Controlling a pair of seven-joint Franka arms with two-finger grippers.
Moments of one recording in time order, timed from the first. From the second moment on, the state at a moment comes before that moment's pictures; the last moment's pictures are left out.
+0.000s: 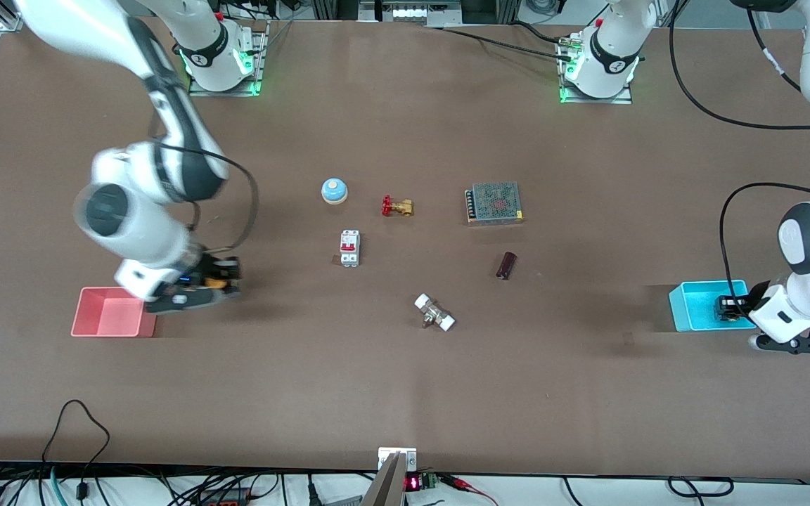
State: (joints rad) left arm 0.36 0.68 -0.18 -1.50 0.22 2.11 0.15; right arm 0.14 0.38 0.05 -1.74 0.00 2.17 0.06
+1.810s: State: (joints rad) left arm 0.42 0.74 -0.20 -1.53 0.17 2.13 0.20; right arm -0.16 0.62 0.03 -1.61 0.00 2.30 -0.15
